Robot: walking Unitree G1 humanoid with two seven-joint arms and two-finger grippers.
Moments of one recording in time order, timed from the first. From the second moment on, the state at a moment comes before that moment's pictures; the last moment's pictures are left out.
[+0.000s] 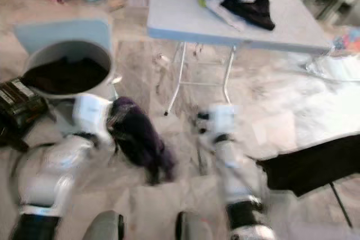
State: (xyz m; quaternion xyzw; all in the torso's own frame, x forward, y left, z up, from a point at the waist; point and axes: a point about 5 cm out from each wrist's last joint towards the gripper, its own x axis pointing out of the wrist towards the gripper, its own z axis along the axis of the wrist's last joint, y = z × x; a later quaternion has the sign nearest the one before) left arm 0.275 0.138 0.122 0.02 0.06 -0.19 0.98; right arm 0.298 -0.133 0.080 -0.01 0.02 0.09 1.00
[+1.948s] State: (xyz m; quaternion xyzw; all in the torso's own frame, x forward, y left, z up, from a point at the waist) left arm 0.281 0.134 0.131 0.01 0.02 -0.20 0.98; right arm 0.301 -0.142 0.080 -0.02 0.01 0.08 1.00
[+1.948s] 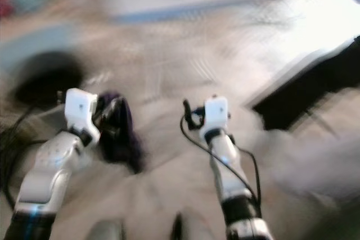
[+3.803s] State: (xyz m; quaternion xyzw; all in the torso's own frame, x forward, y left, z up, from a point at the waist) left arm 0.243 0.169 0.090 0.07 0.09 -0.19 0.97; right arm 0.253 -0.187 0.079 -0.07 0.03 0.00 1.00
